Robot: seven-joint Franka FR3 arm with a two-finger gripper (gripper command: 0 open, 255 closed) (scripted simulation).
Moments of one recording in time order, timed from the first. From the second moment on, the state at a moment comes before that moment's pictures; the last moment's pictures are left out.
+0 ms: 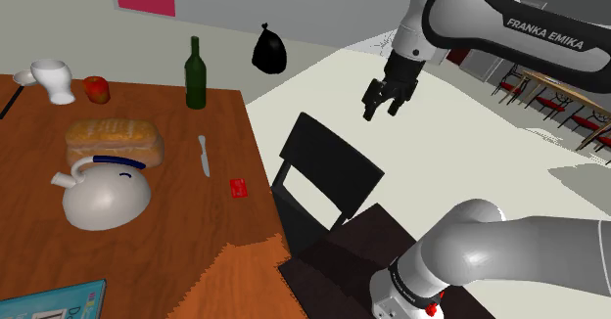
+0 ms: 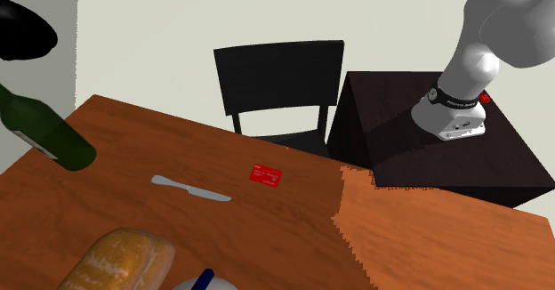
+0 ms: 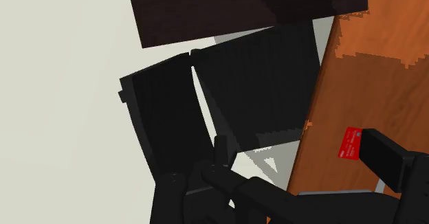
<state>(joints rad) -0.02 -0.74 0.03 -2.32 -0.03 1.56 0.11</state>
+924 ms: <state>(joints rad) 0.01 -0.69 0.20 -2.66 0.02 2.11 0.32</state>
